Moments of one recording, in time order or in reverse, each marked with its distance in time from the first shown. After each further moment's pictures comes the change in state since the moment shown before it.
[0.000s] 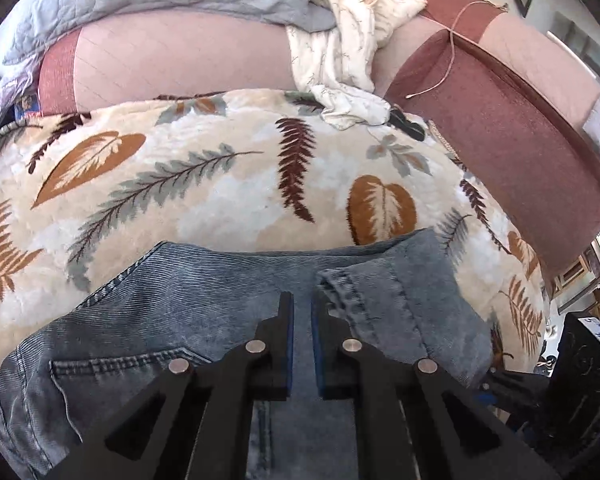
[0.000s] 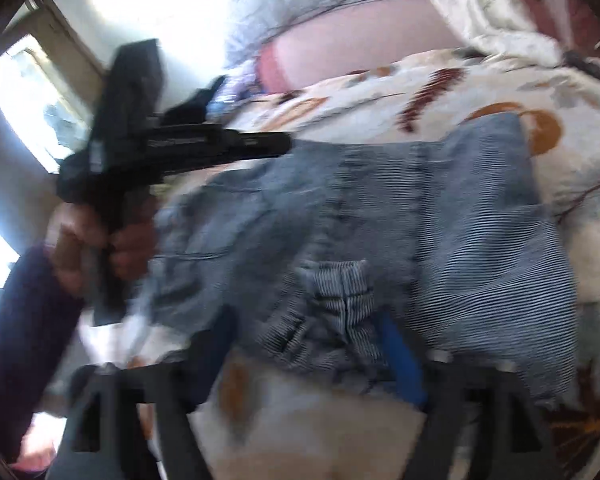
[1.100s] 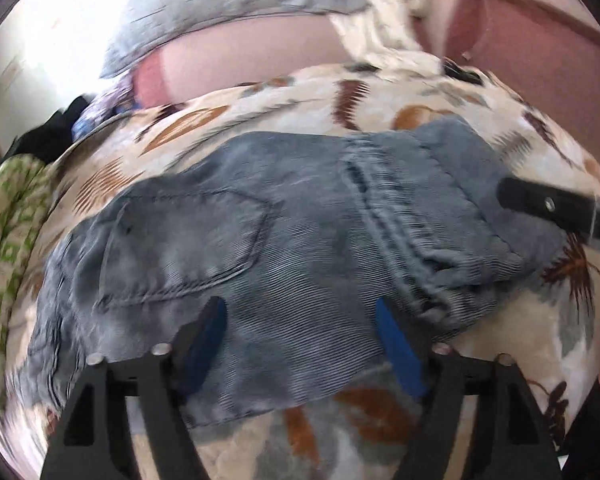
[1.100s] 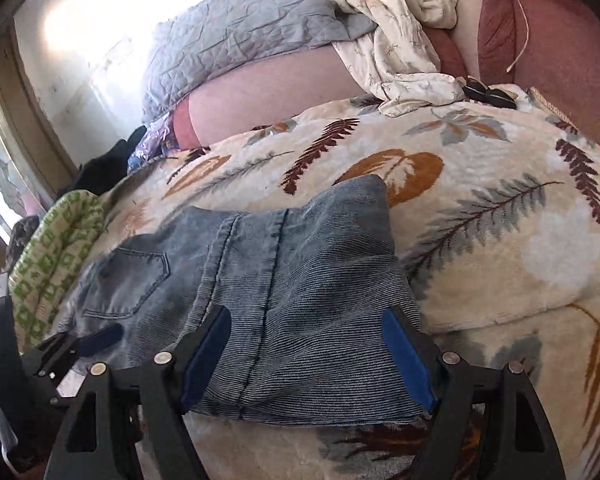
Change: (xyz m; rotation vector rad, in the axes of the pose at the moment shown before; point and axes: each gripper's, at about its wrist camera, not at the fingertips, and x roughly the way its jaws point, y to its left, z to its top) left arm -0.015 -0.057 -0.125 0.006 -0.054 0.483; right arm -0.034 -0.029 0.010 0.075 -0.183 -0.385
